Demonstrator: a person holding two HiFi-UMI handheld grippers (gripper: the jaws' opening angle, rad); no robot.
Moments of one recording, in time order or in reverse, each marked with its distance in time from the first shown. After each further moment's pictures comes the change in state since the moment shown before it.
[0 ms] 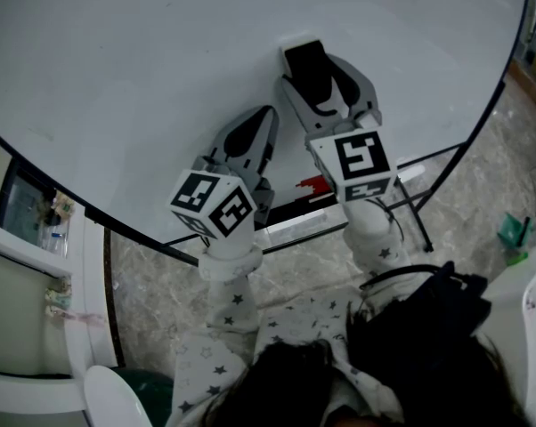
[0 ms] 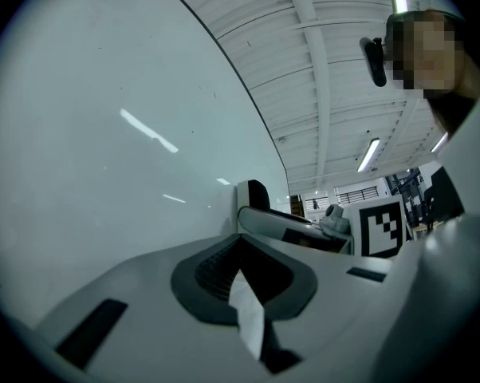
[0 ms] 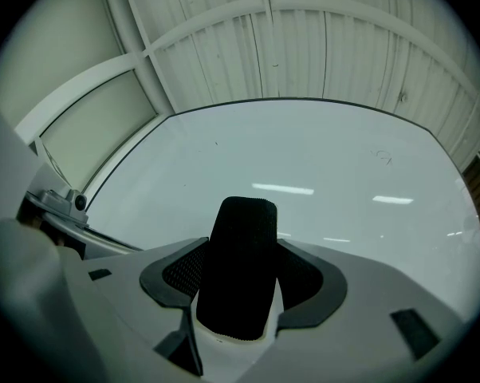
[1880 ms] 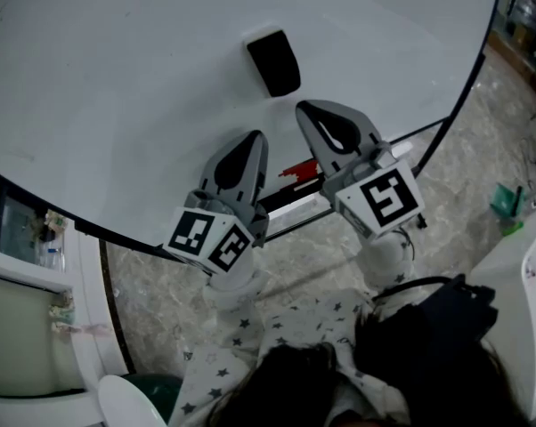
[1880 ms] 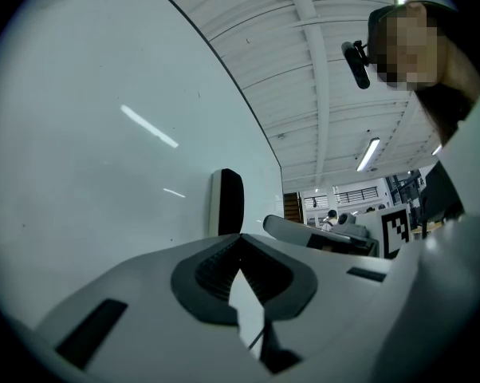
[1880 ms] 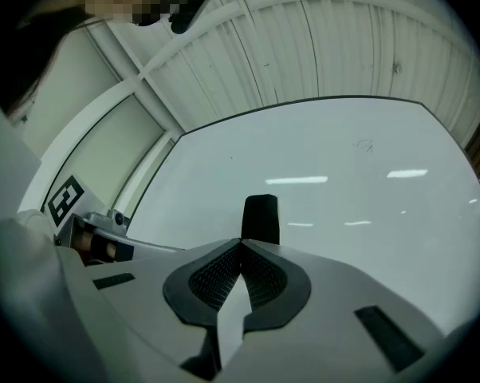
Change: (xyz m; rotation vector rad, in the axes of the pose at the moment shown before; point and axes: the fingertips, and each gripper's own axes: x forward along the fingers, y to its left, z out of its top) left arm -0.023 -0.042 -0.019 -0.030 0.043 0.013; right arm -0.082 0.015 -0.012 0.133 0.042 0.149
